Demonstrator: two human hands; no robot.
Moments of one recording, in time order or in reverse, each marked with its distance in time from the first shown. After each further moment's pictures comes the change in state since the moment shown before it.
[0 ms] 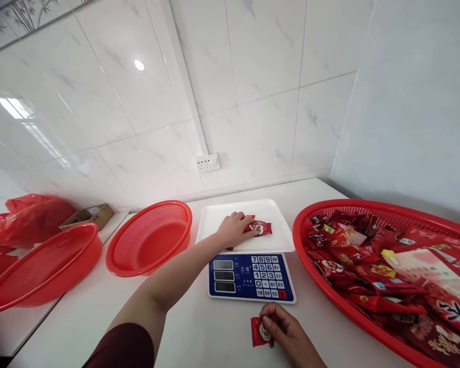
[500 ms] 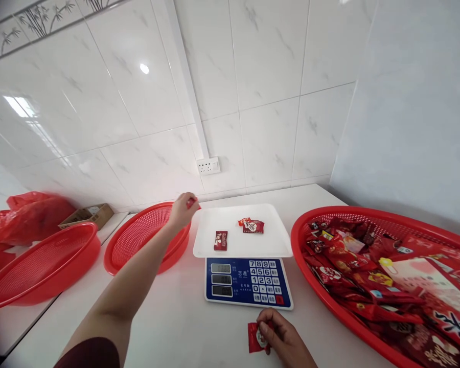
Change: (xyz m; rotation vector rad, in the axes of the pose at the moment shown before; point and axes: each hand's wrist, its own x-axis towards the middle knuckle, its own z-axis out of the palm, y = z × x) left_hand -0.040 -0.075 -0.078 -0.118 0.450 -0.335; right_hand 0.001 0.005 -0.003 0.039 -0.016 0.003
